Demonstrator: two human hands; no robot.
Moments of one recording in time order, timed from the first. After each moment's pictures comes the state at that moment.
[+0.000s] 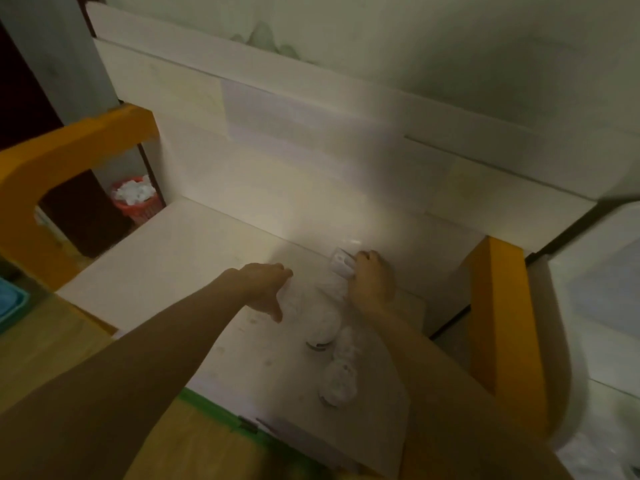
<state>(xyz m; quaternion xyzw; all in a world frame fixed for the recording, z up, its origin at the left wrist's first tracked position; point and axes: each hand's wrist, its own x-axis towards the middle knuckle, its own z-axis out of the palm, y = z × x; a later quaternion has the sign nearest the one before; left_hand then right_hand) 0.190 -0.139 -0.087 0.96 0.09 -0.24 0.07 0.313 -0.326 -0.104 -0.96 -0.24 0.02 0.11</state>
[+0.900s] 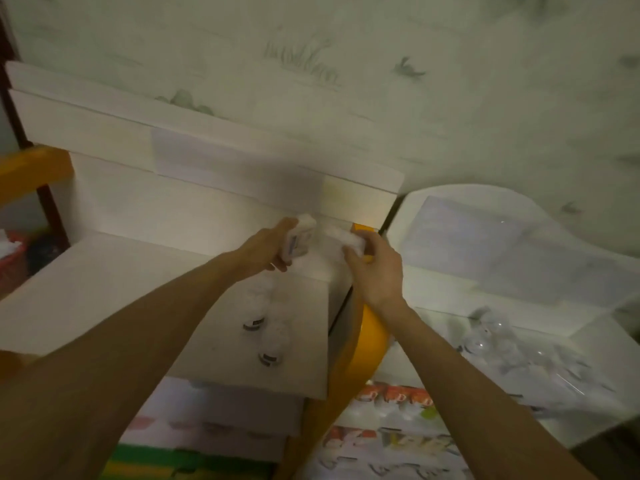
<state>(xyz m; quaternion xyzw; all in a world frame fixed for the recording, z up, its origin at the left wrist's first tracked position) 0.146 -0.258 0.056 0.80 0.06 -0.04 0.60 0.164 -0.485 0.066 -0.89 -0.16 -0.19 0.39</state>
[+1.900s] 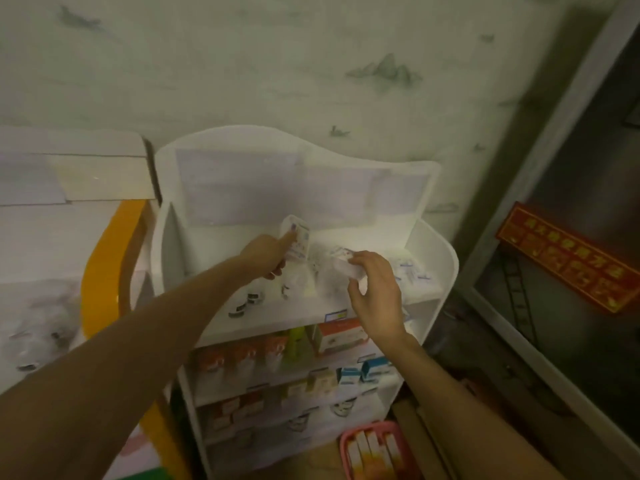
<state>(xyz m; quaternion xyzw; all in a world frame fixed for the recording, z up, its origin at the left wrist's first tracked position) 0.165 -0.726 0.060 0.86 -0.03 -0.10 0.50 0.090 -0.950 0.003 -0.87 -0.11 -0.36 0.31</state>
